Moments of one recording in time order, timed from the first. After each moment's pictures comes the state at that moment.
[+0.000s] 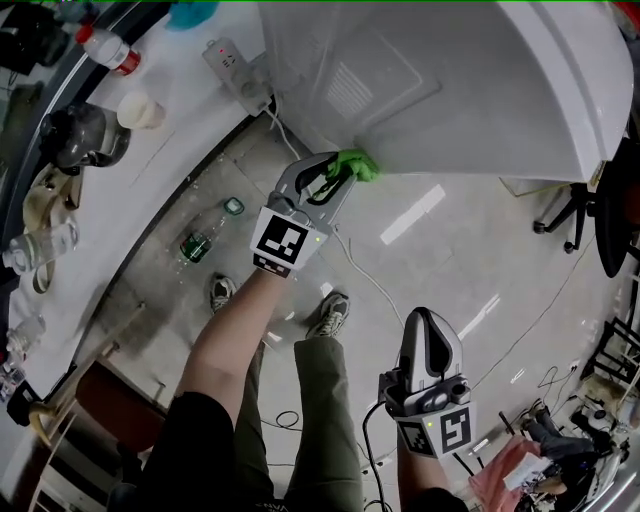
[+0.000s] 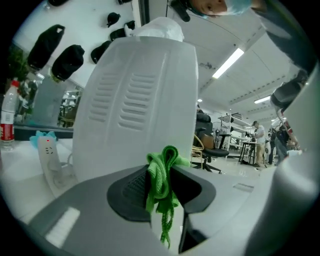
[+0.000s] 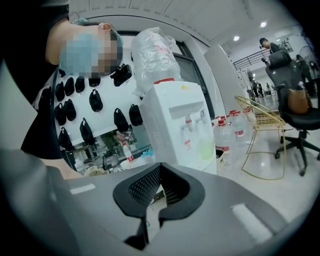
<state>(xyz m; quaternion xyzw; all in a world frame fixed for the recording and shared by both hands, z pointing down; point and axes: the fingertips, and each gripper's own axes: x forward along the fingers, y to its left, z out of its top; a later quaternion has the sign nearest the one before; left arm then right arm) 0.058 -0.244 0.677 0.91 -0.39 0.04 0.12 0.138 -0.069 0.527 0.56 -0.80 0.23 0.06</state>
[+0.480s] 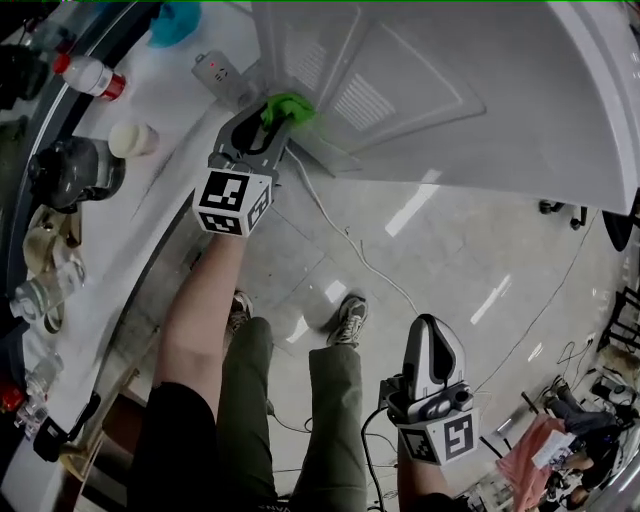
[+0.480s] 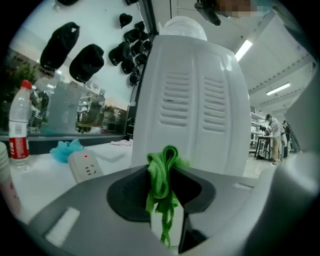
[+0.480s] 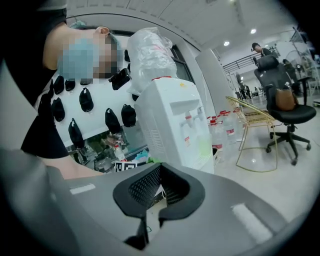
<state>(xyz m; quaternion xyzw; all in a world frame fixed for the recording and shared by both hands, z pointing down) -0.060 -0.347 0.699 0.88 -0.46 0.06 0.12 0.108 -0.072 0.540 0.61 -0.76 0.23 0.04</state>
